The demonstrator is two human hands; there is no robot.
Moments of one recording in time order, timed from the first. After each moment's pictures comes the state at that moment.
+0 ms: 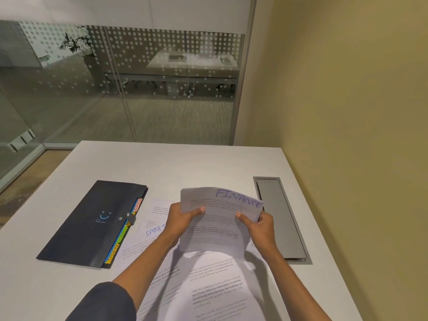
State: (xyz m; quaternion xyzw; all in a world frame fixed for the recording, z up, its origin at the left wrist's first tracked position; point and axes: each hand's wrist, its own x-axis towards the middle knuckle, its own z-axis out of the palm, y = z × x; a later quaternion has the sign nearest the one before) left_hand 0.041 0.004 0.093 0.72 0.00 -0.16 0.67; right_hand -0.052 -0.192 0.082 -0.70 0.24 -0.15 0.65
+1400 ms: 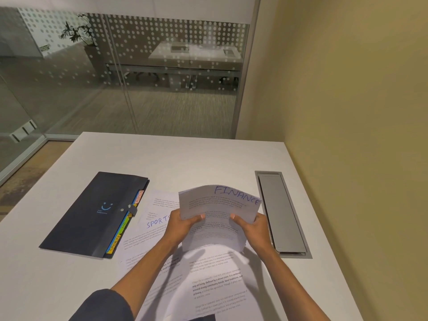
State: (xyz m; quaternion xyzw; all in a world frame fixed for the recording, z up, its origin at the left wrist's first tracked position) left_hand 0.020 0.013 0.066 0.71 -0.01 -0.18 0.68; right_hand -0.053 -0.186 0.054 -0.70 0.24 -0.10 0.67
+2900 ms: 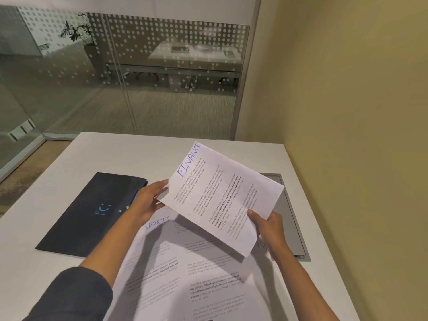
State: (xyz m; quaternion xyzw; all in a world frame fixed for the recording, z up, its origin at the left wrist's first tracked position) left_hand 0.102 0.068 0.101 0.60 0.12 -0.21 0.77; right_hand -0.059 -0.215 0.081 -0.68 0.28 -0.12 0.67
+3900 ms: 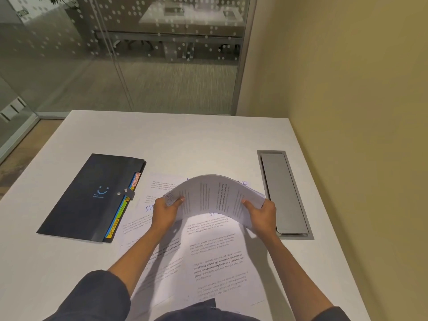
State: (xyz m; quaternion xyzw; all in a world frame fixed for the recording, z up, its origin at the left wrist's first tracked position) left_hand 0.044 0.035 0.034 0.76 0.07 -0.13 0.63; right_hand -0.046 -0.199 0.042 -0.72 0.33 -0.11 0.60
